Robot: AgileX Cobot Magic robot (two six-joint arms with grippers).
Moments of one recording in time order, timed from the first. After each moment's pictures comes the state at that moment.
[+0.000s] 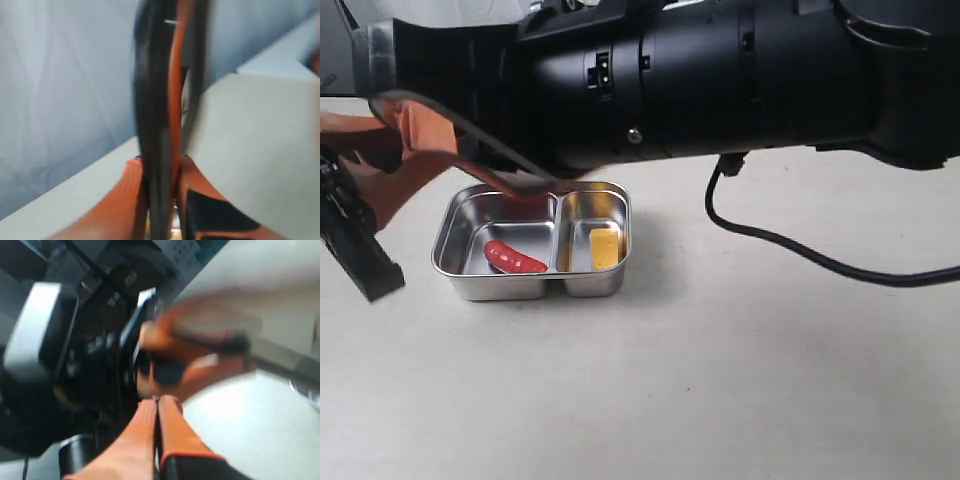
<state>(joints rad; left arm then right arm) 0.01 0.93 -0.40 1.13 -0.72 -0.80 0.92 1.40 -1.10 1.19 0.43 -0.61</state>
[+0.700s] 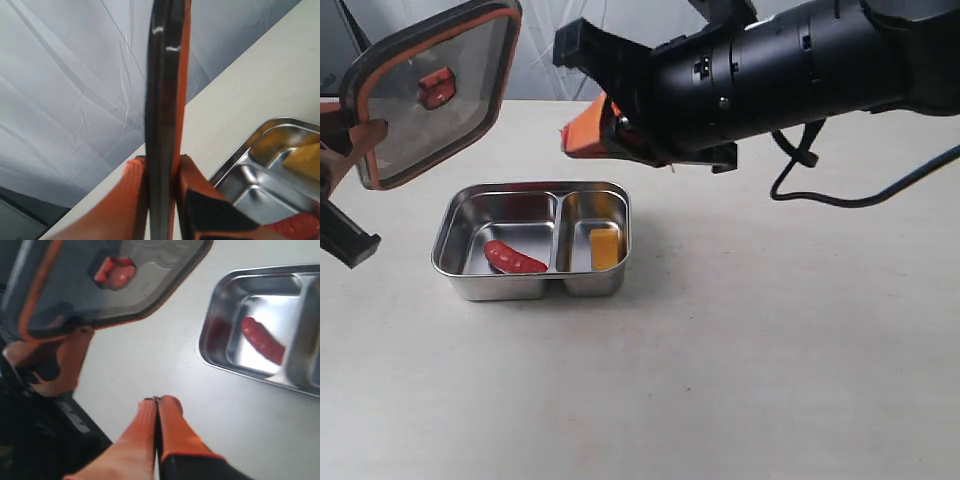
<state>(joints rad) 0.02 0.93 -0.41 0.92 -0.38 -0.31 0.62 1.47 -1.09 1.11 0.58 -0.31</state>
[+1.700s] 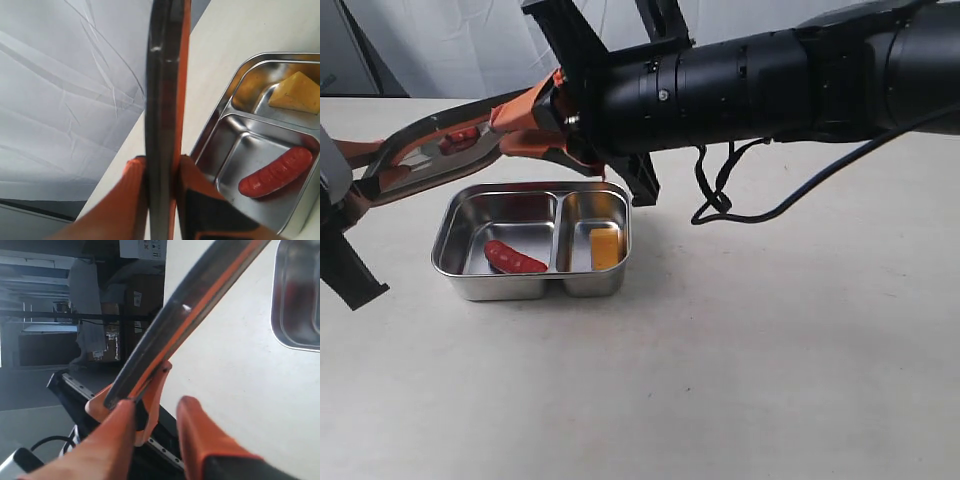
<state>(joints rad) -0.13 0.93 -0.41 0.97 -0.19 -0.13 0.62 1.63 -1.10 1.63 0.68 -0.46</state>
